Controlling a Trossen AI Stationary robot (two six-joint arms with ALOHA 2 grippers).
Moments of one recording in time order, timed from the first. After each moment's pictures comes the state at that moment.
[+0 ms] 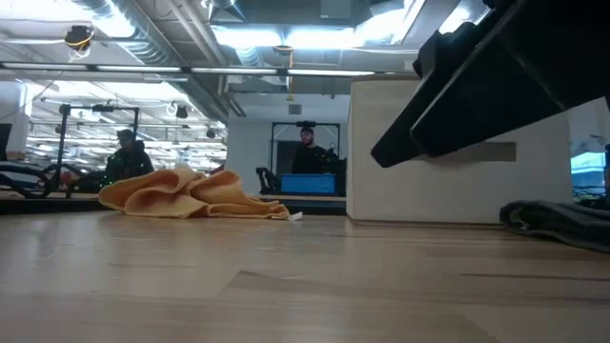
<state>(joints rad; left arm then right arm) -0.98 1.70 1.25 -0.97 -0.01 -1.01 0.68 1.98 1.18 -0.01 0.46 0.44</state>
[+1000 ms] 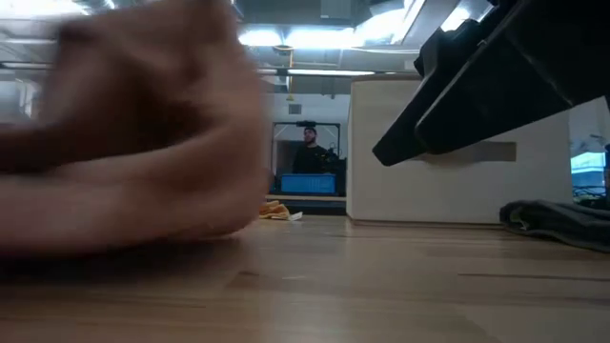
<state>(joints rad) -0.61 1.61 1.36 -0.77 -0.65 -0.53 0.68 1.98 1.18 -0.02 0.46 0.44</state>
